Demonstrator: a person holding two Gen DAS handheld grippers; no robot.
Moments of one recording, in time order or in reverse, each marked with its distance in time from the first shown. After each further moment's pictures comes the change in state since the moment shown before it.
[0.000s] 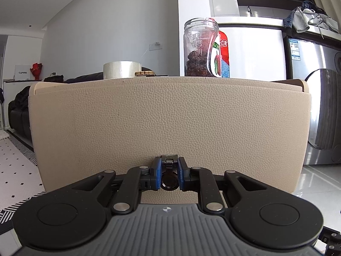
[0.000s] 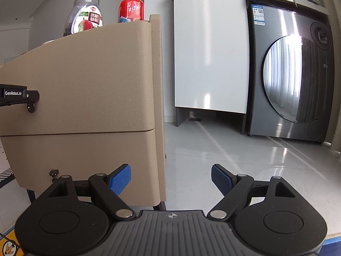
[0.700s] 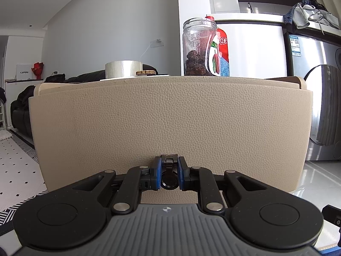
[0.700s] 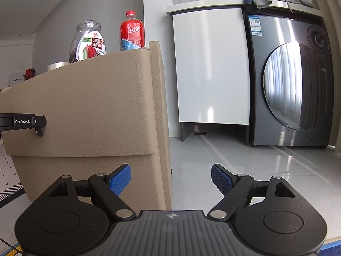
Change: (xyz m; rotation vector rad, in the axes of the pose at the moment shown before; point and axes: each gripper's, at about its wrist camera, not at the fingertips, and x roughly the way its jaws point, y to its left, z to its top) left arm -0.012 -0.005 0.001 0.021 0.023 0.021; right arm -0.026 -0.003 0.010 0.020 -0.091 0.038
